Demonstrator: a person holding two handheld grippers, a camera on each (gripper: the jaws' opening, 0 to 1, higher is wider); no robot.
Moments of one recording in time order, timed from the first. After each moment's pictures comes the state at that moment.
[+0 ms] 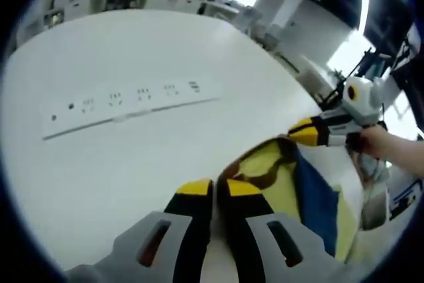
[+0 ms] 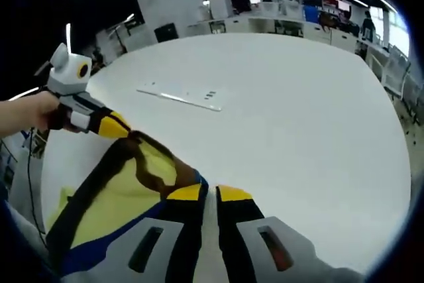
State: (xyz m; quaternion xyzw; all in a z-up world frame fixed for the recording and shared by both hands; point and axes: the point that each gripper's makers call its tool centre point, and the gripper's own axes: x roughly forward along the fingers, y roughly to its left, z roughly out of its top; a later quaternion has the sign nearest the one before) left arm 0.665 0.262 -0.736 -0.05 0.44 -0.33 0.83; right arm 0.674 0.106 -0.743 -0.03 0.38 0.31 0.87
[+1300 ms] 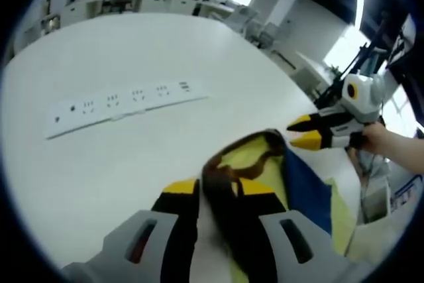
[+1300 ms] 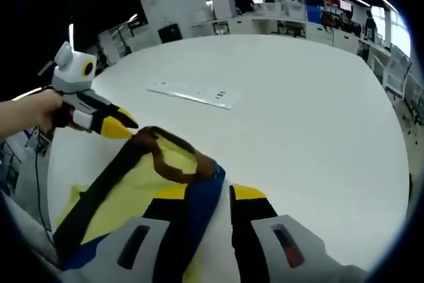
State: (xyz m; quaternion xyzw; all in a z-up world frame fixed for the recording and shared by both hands) left arm 0.646 0.260 -0.721 -0.04 0.44 -0.34 0.83; right arm 0.648 0.109 -0.728 -0.03 0.38 0.32 0.87
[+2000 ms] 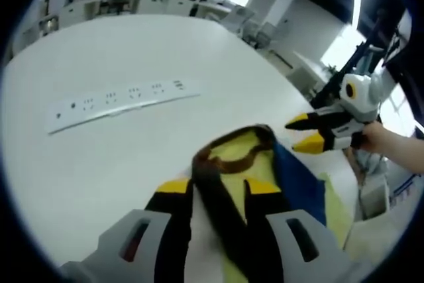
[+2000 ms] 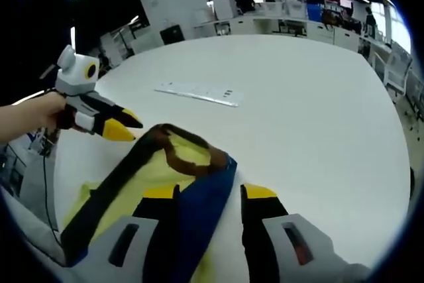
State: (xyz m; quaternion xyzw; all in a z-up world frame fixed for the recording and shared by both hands) left arm 0.629 0.260 -0.713 -0.05 0.44 -0.35 0.83; right arm 0.629 0.111 -0.719 -0.02 0.38 0.33 0.87
